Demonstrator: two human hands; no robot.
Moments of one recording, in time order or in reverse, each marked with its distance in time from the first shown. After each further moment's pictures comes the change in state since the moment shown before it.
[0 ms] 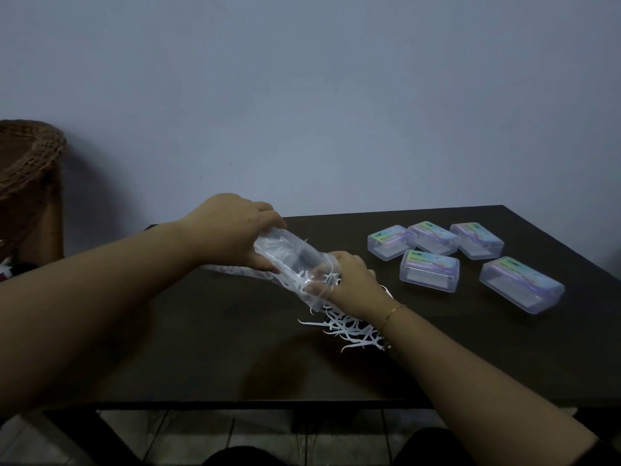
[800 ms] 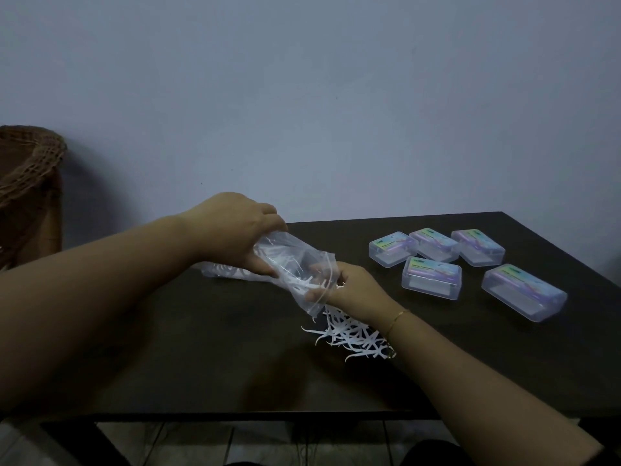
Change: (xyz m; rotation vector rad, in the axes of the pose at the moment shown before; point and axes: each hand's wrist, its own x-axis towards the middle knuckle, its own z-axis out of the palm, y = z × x) left_hand 0.007 -0.009 -0.009 0.090 -0.020 0.111; right_hand -0.007 -0.009 -0.010 0.415 -0.076 0.005
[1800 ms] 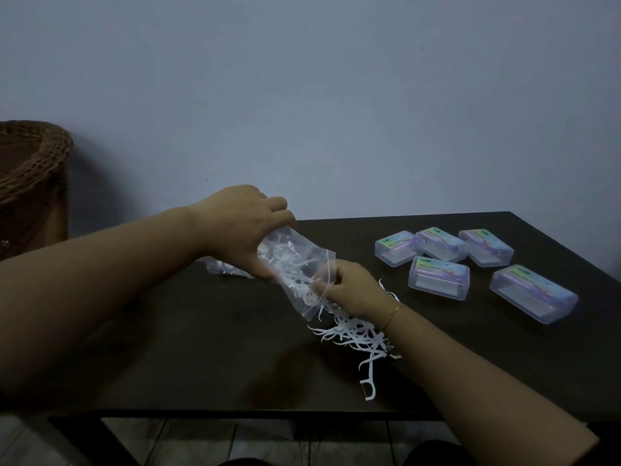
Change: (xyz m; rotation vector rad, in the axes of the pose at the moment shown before) left_hand -0.001 -0.012 0.008 0.020 0.089 0.154; right_hand 0.010 -0.006 0.011 -0.124 -0.008 0.009
